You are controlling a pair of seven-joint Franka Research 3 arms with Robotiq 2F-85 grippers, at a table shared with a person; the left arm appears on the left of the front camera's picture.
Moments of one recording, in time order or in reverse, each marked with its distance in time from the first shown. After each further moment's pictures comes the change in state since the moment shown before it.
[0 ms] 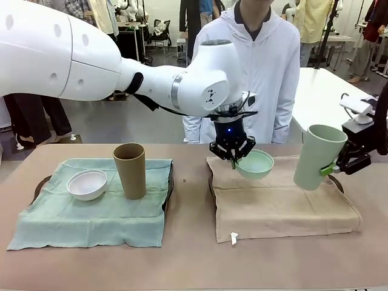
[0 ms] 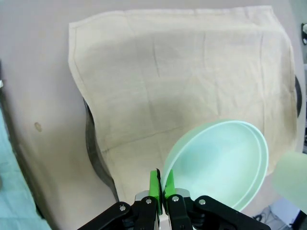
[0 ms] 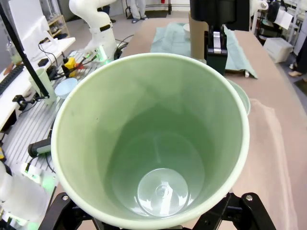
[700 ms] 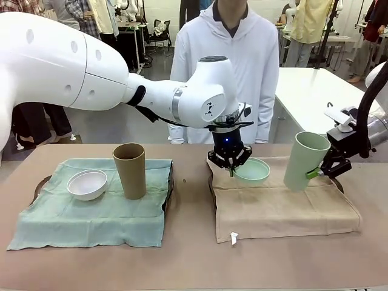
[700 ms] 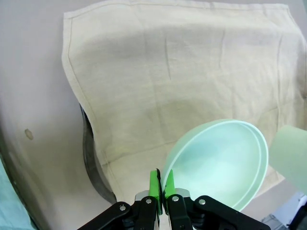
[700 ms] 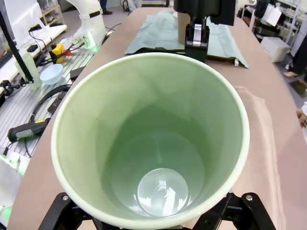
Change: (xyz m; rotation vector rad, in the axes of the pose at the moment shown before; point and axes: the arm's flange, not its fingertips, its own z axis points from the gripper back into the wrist) left arm 0.008 0.011 -0.033 -0.001 0.026 0.021; right arm -0.029 -0.041 -0.019 -0.022 0.021 0.057
